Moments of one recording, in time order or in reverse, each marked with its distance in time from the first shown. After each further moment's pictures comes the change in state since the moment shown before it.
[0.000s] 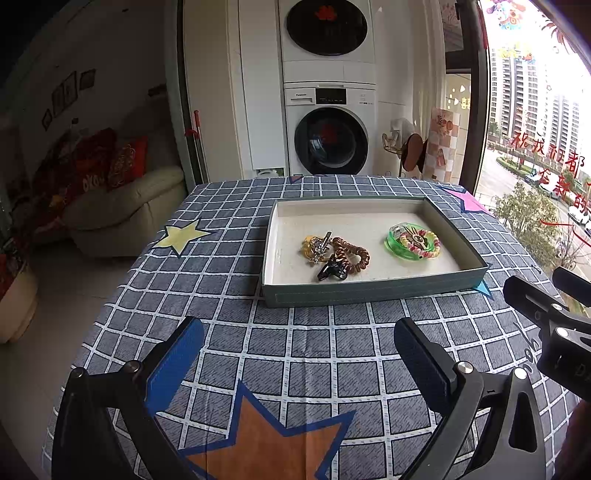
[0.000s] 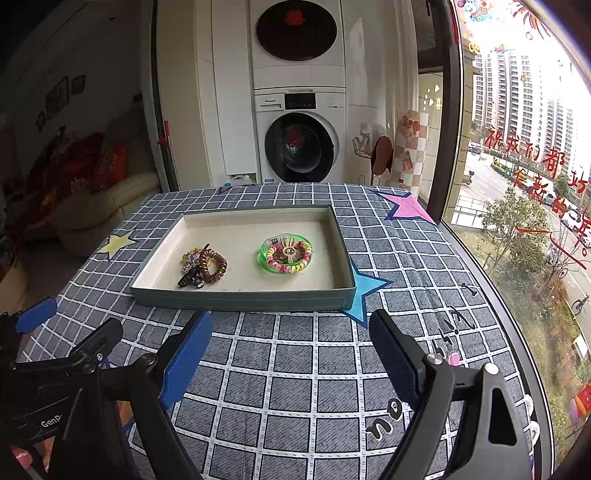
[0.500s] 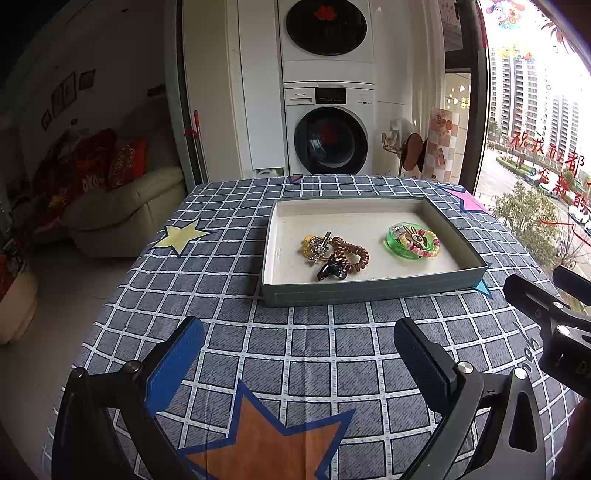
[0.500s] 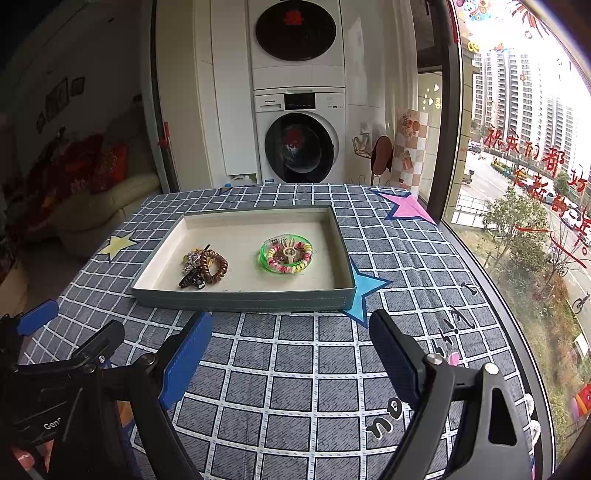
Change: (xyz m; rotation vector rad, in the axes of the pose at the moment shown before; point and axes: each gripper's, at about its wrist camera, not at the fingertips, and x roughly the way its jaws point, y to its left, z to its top) left arm -0.001 -0.002 0.000 0.001 0.000 0.001; right arm 0.000 0.000 0.000 0.003 0.001 0.003
